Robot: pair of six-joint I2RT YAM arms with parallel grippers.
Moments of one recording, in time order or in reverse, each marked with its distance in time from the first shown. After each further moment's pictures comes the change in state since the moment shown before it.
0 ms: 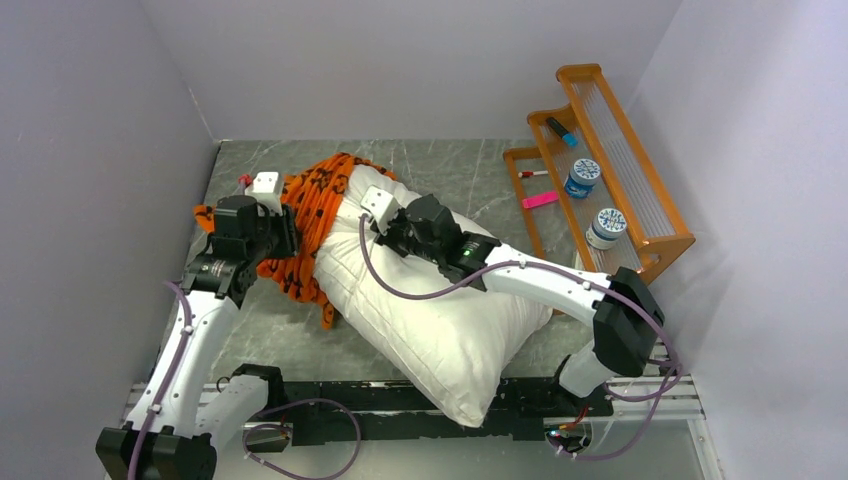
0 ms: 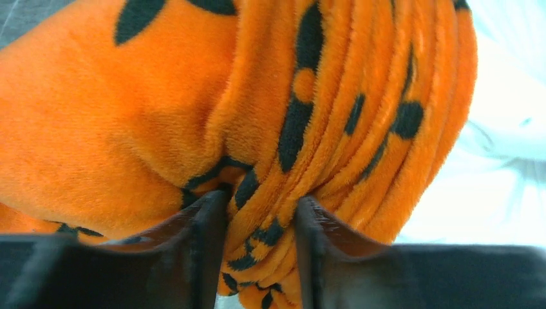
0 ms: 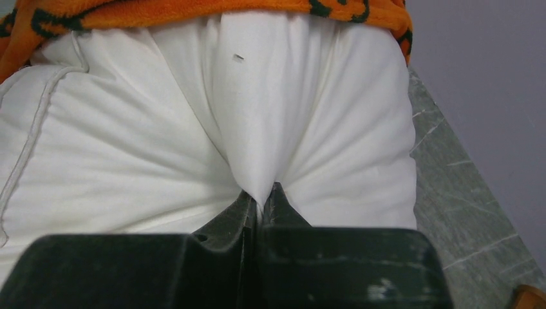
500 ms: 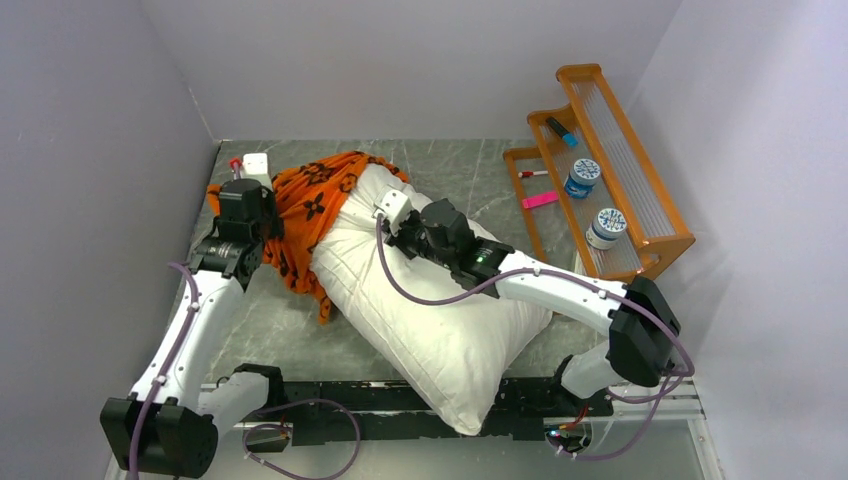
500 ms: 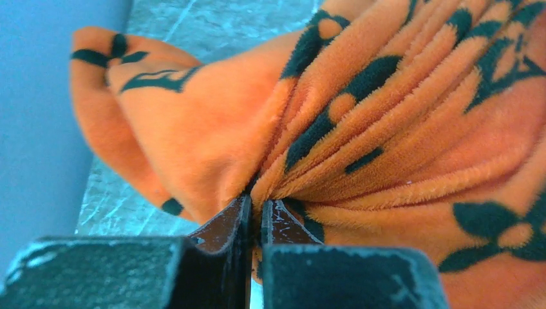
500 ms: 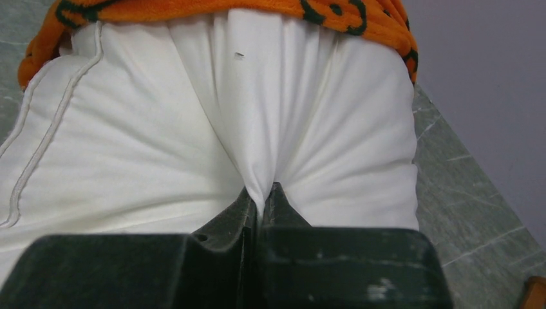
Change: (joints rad) left arm -0.012 0.101 0.048 0.111 -0.325 0.034; right arm -0.007 -0.089 -0.095 0.066 -0.004 0.042
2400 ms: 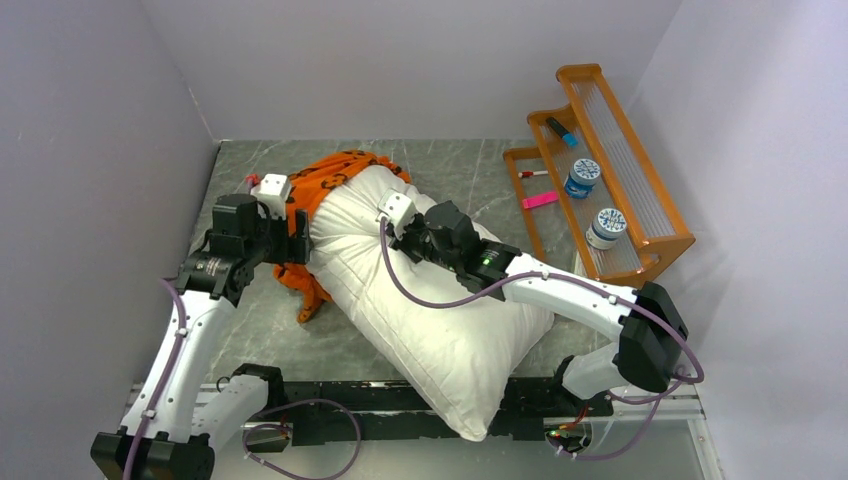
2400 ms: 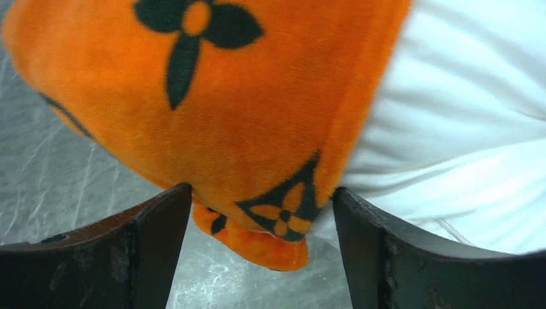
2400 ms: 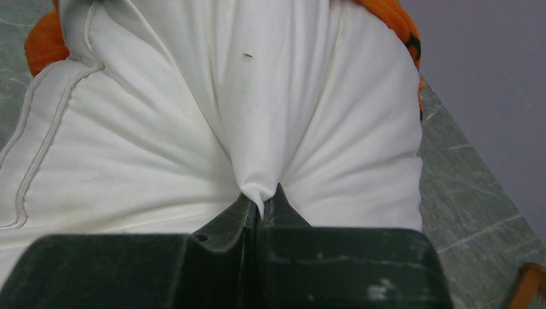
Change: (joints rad) left arm -0.006 -0.097 0.027 -0.232 0.353 0.065; right arm 0.002 -0.050 -0.016 -0.052 0.005 0.000
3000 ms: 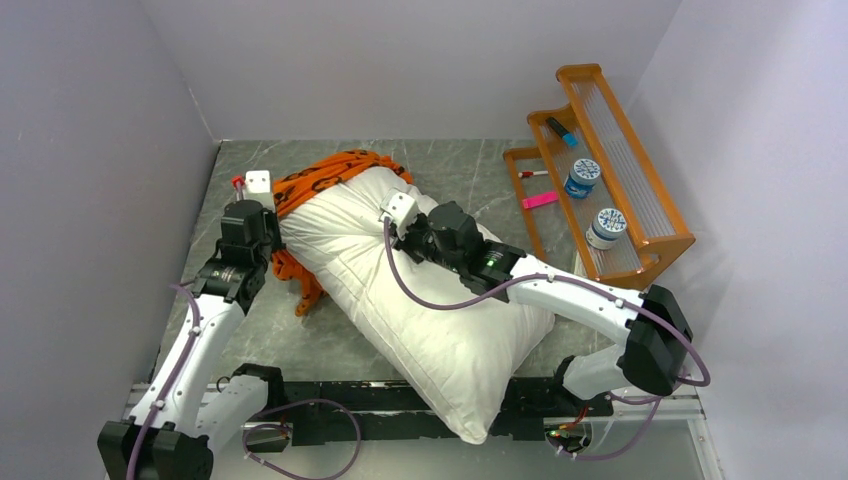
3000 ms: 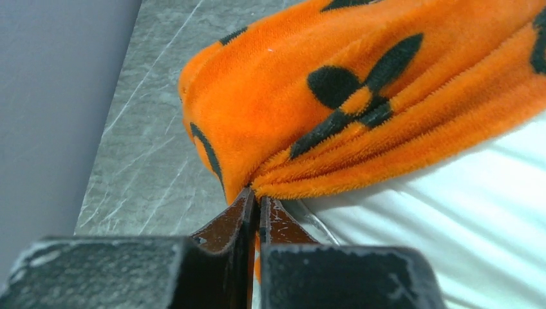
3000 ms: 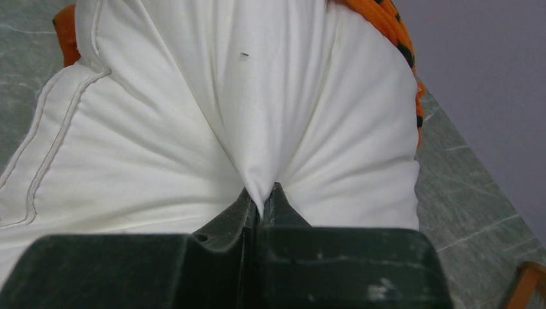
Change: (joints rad) left arm -0.011 -0.016 -0.165 0.319 -0.391 -0.037; right arm 0.005 -0.029 -0.004 -0.010 0.000 0.005
